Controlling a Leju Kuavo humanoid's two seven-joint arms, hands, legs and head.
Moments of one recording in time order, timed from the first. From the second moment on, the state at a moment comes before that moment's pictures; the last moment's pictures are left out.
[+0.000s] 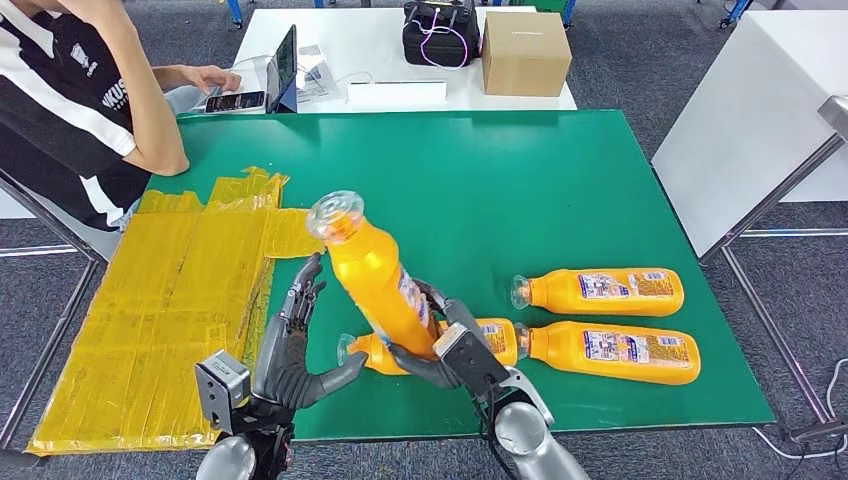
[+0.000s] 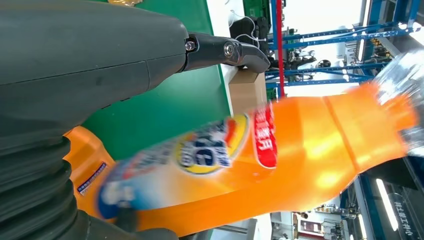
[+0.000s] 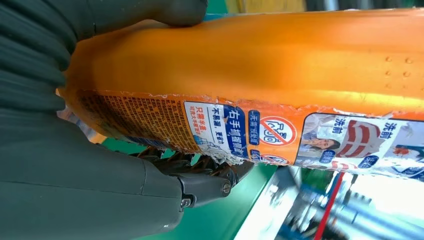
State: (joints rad) left arm 0.05 -0.09 -0.36 -1.60 -0.01 0.01 -0.39; right arm -0.14 0.12 0.50 -1.29 0.20 0.09 -0.35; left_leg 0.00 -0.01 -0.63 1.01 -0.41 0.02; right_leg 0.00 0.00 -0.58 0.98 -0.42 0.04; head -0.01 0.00
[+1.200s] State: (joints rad) left arm 0.04 -0.09 -0.35 -1.59 0.45 -0.22 -0.33; right arm -0.19 0.14 0.74 -1.31 0.33 -0.02 -0.38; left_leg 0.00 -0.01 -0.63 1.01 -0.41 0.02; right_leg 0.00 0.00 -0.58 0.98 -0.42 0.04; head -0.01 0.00
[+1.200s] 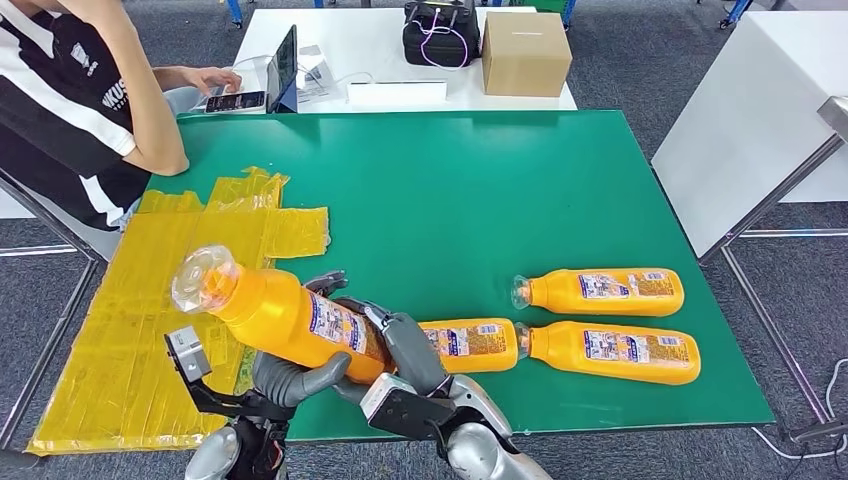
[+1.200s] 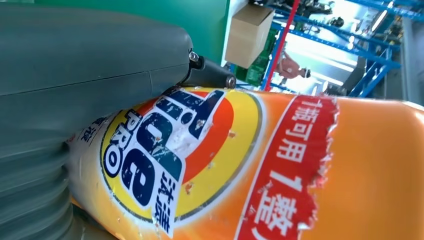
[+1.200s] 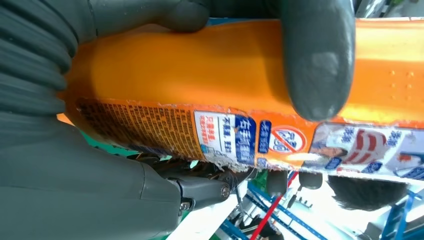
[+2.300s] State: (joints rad) left arm 0.04 -0.13 -0.31 -1.67 0.16 0.08 -0.46; right arm -0.17 0.13 0.75 -1.31 0.35 -0.10 -0.38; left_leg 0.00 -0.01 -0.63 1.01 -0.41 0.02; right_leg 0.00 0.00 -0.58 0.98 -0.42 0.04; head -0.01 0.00
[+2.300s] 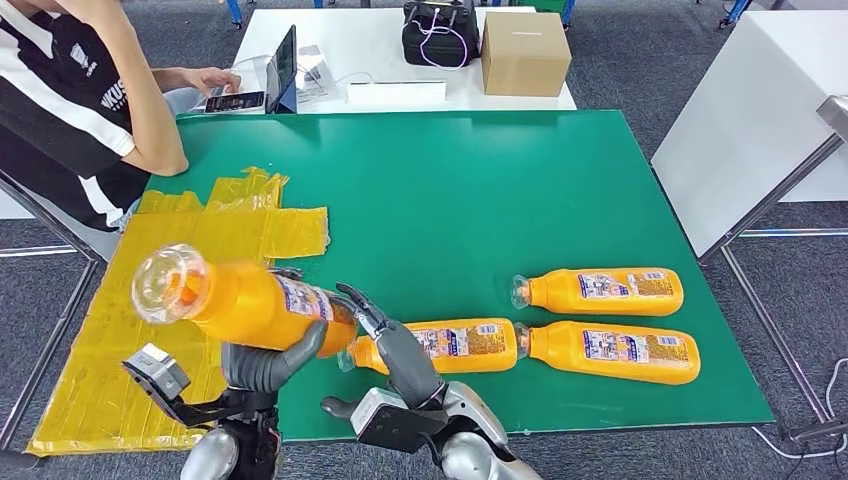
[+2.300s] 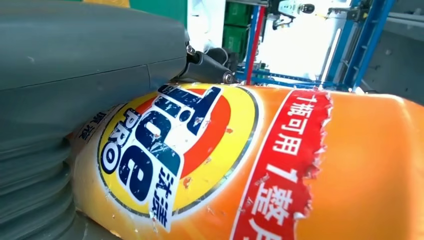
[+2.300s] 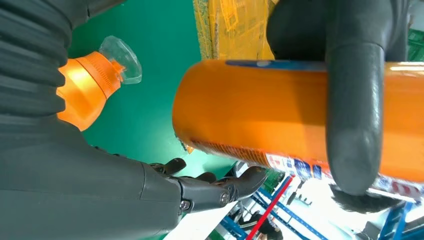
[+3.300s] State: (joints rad) left arm -0.29 0.03 -0.25 -1.23 -1.39 0.51 0.05; right arm -0.10 0.07 0.68 -1.64 0.26 -0.17 -0.47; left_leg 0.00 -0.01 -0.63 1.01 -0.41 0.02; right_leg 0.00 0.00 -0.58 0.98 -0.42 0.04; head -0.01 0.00
